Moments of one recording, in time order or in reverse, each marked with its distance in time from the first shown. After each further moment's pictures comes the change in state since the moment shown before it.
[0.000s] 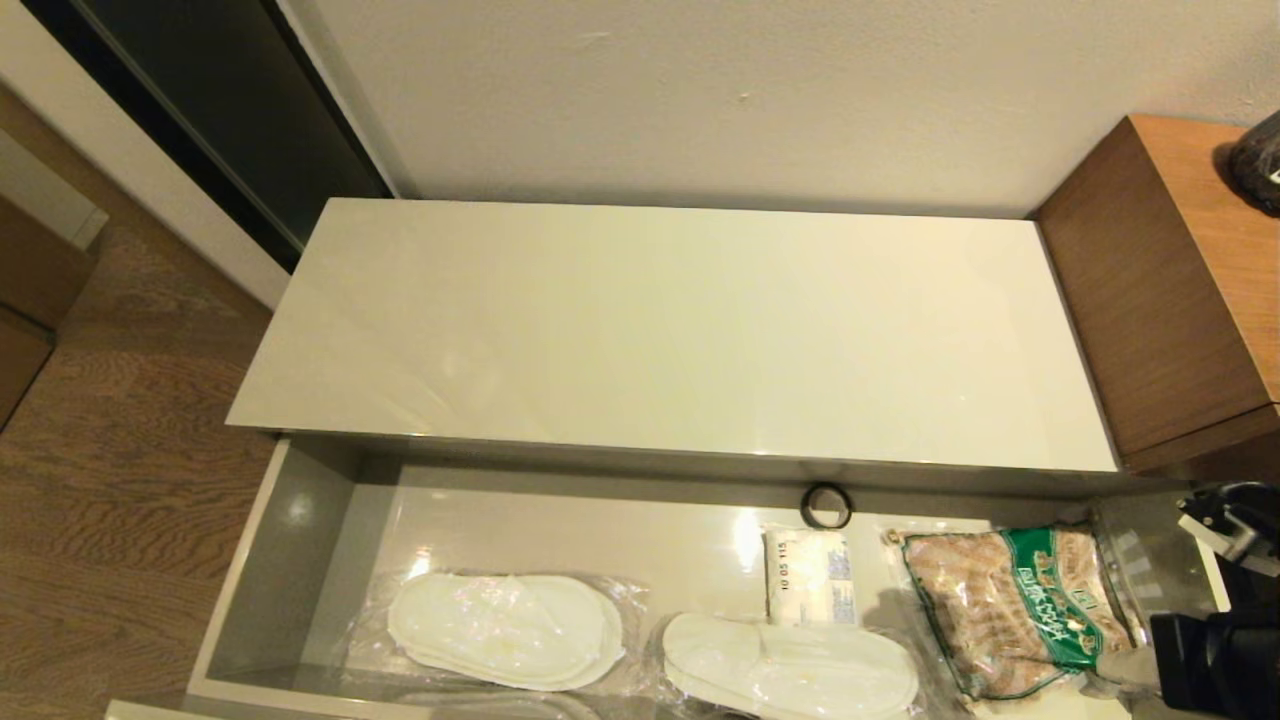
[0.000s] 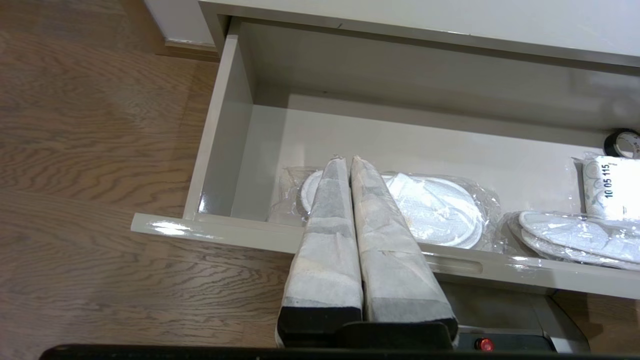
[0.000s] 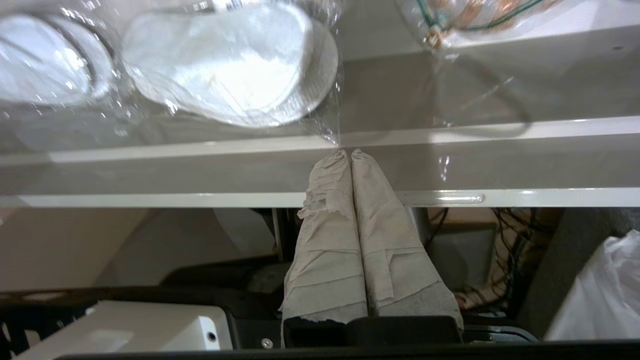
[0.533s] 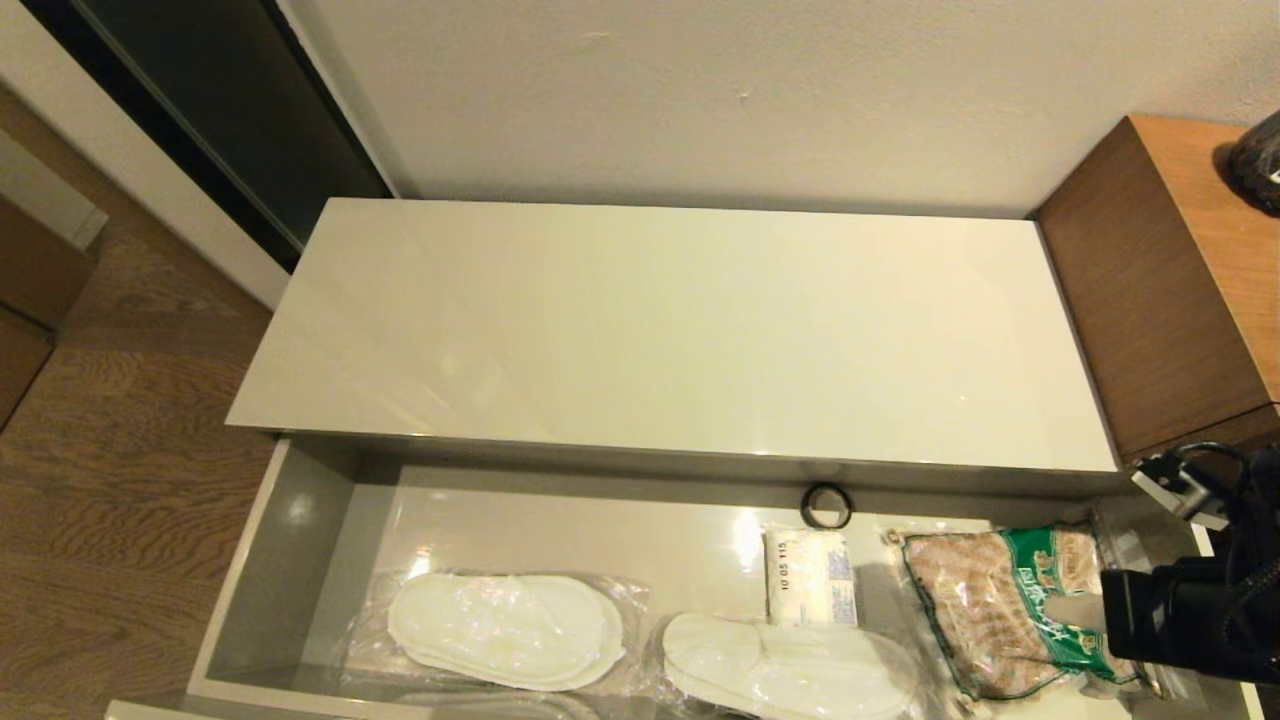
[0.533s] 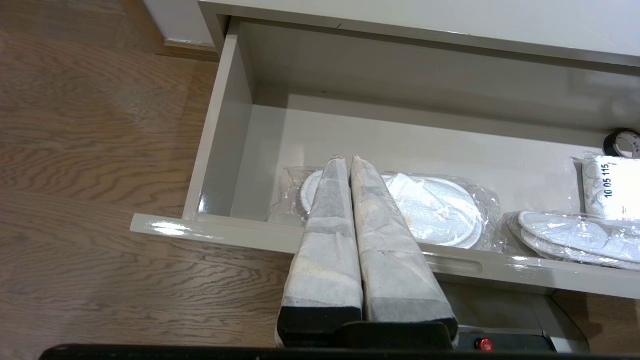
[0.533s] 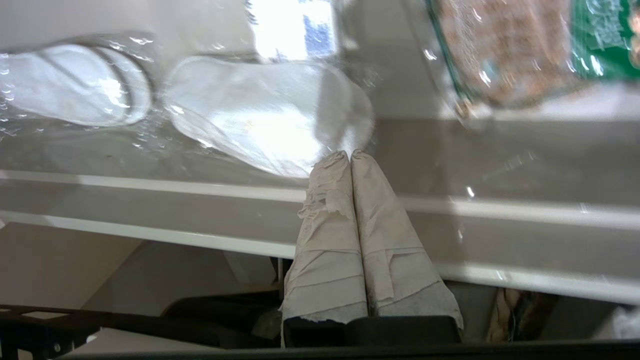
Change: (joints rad) left arm 0.000 0.000 0.000 0.000 -0.001 0.000; right arm 0.081 0.064 -0.001 -0.205 -0.004 0.008
